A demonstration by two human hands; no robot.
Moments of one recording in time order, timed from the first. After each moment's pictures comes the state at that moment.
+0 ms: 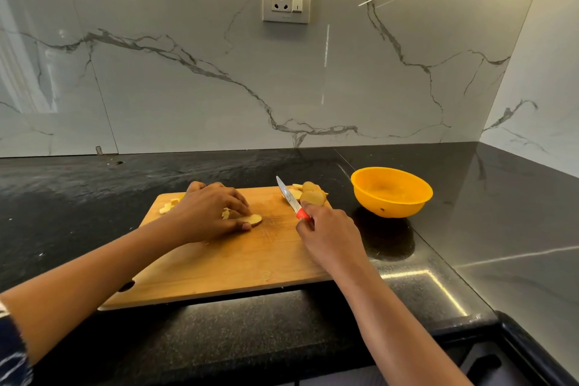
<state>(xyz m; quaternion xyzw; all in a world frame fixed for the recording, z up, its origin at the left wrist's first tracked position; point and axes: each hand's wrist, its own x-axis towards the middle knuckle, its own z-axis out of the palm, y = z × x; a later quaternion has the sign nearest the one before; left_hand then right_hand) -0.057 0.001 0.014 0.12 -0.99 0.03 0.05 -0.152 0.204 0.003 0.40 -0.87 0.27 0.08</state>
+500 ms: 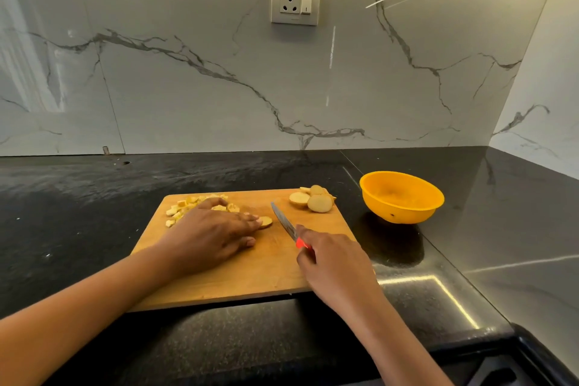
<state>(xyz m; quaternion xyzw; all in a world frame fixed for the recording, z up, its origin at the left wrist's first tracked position) -0.031 0.008 -0.005 -0.01 -0.99 0.05 0.14 -0.126 0.218 -0.001 0.45 -0.87 0.21 0.05</state>
